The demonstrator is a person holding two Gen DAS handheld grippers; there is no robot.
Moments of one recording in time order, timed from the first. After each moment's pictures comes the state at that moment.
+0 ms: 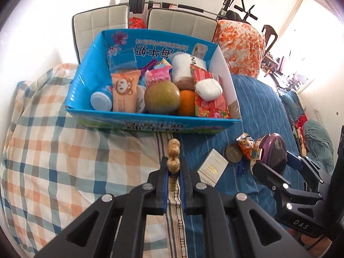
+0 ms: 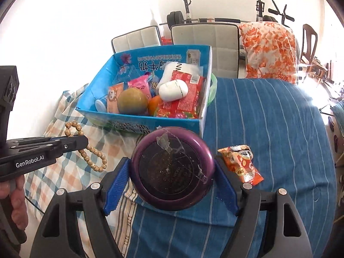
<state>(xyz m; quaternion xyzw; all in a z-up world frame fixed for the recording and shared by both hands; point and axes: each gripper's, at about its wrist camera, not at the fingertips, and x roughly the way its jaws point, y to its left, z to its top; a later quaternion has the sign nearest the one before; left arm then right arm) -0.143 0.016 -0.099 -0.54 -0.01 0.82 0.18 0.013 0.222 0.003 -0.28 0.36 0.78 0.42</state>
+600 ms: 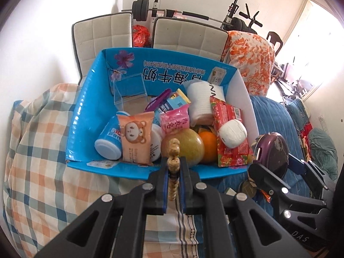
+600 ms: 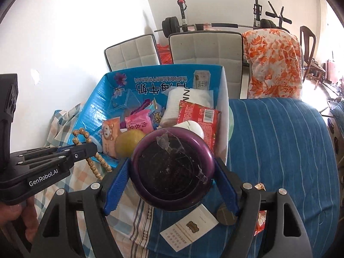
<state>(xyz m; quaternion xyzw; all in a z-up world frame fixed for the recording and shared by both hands) -0.237 0.015 -0.103 -0.52 -0.01 0.84 0.16 -0.042 0.298 0.016 -0.27 0.36 0.78 0.44</state>
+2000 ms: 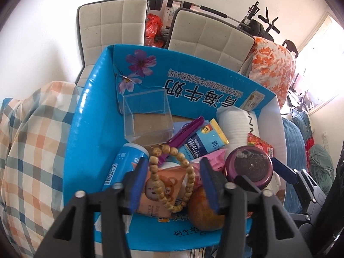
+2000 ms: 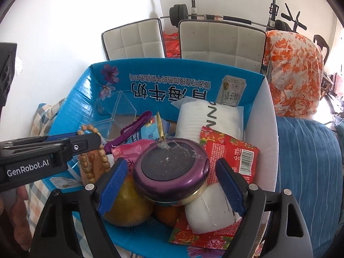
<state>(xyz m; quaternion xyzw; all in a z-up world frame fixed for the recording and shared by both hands) -0.342 -0.002 -0.140 -0.55 -0.07 0.83 0.11 -0.113 0.386 -0.016 -0.32 0.35 0.78 0.42</state>
